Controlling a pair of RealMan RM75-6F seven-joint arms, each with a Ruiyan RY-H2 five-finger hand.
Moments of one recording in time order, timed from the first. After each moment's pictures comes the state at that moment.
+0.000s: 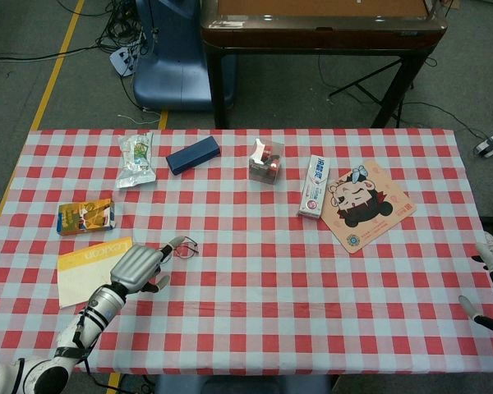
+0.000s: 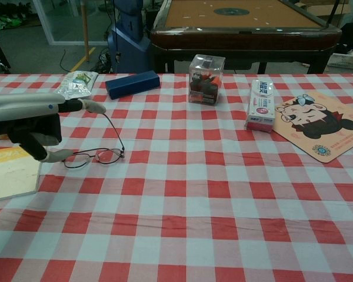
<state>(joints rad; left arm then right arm) -0.70 -1.24 -0.05 -1.90 1.04 0.95 0.39 -0.04 -1.07 0.02 -1.43 -1.60 1.63 0.26</state>
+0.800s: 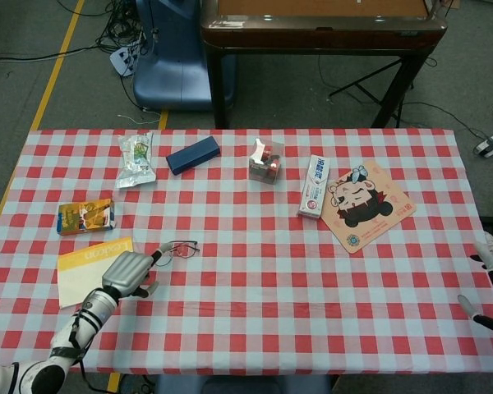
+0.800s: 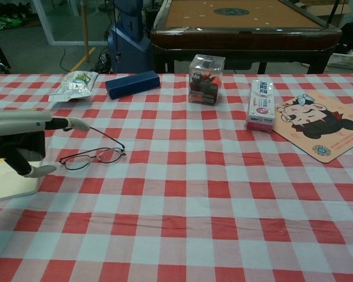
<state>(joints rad) -0.72 -1.22 0.00 -1.89 0.91 0.92 0.44 -0.04 -1.07 0.02 -1.42 -1.60 1.63 0.26</state>
